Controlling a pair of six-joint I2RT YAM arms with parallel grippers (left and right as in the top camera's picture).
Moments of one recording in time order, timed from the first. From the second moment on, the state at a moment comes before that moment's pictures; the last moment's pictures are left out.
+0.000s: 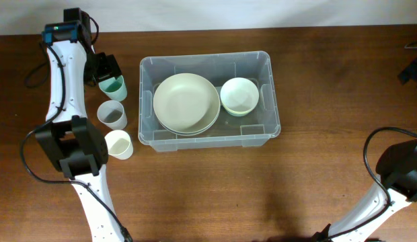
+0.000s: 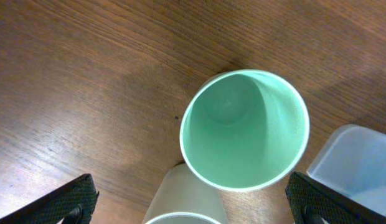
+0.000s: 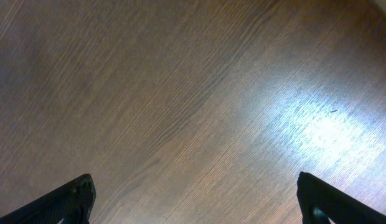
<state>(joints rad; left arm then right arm) 0.14 2.40 2.42 -1.43 -0.08 -0.29 -0.58 2.18 2.44 -1.58 0.13 0.31</state>
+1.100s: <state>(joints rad) 0.20 2.41 2.30 -1.25 -0.07 -0.17 -0.58 2.18 2.44 -1.58 0.13 0.31</state>
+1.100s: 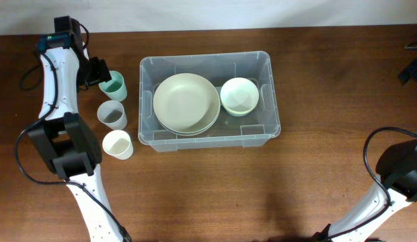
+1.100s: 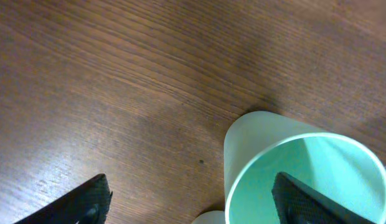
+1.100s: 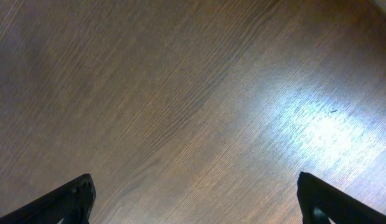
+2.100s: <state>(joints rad) 0.20 2.47 2.31 -1.21 -0.04 -0.09 -0.58 2.18 2.44 -1.58 0.13 0.31</state>
